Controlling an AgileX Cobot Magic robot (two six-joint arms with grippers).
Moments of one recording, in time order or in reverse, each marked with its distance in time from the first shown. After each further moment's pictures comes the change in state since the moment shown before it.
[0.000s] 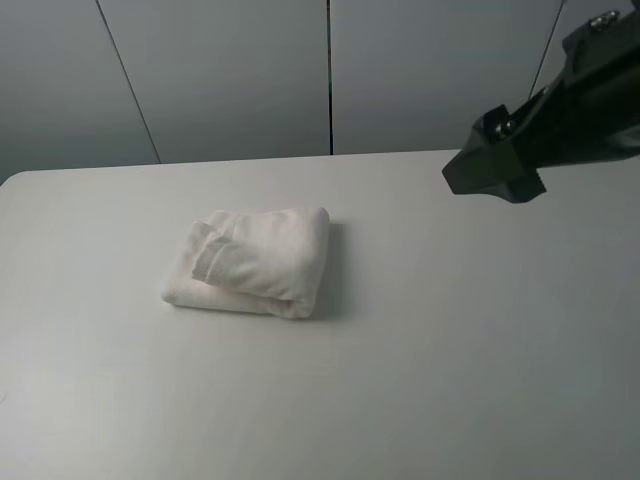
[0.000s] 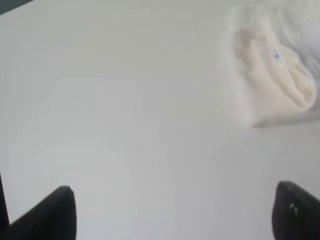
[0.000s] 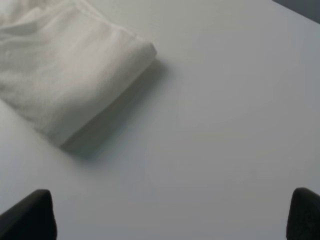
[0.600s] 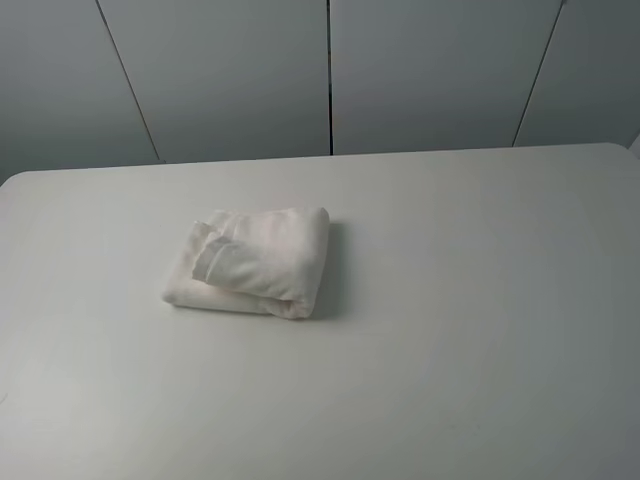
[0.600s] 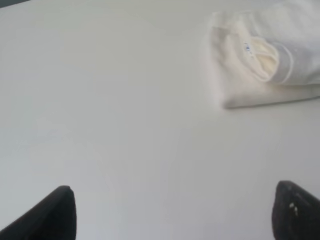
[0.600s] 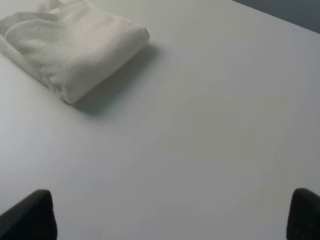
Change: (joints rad) left arm 0.000 -0.614 0.373 -0.070 0.005 -0.069; right arm 0.000 -0.656 0.149 0.004 0.323 -0.010
